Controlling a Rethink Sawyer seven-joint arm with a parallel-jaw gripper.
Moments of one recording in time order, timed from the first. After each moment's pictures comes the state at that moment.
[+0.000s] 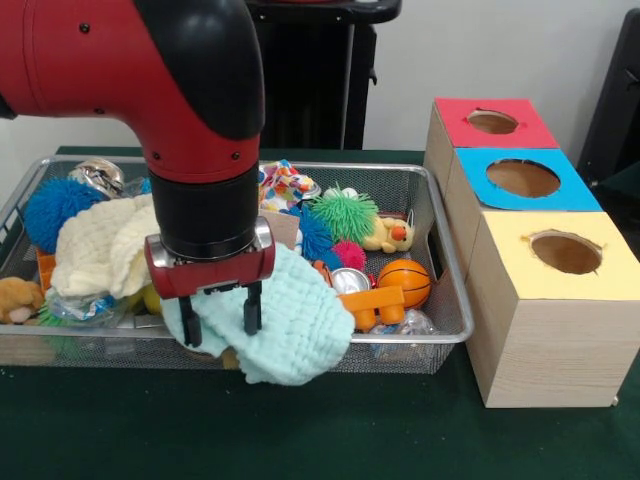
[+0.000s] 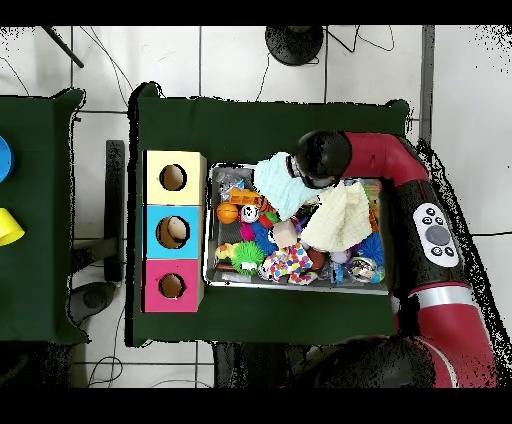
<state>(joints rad) -0.62 -0.37 0.53 1.15 -0.60 0.93 1.41</state>
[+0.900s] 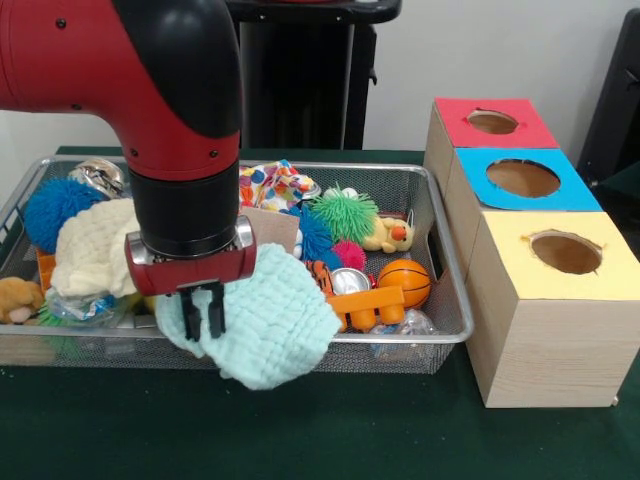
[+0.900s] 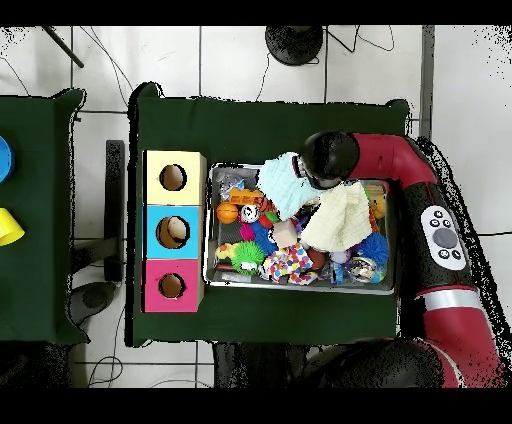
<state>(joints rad) -0.64 -0.37 0.52 1.14 -0.61 0.93 1.41</state>
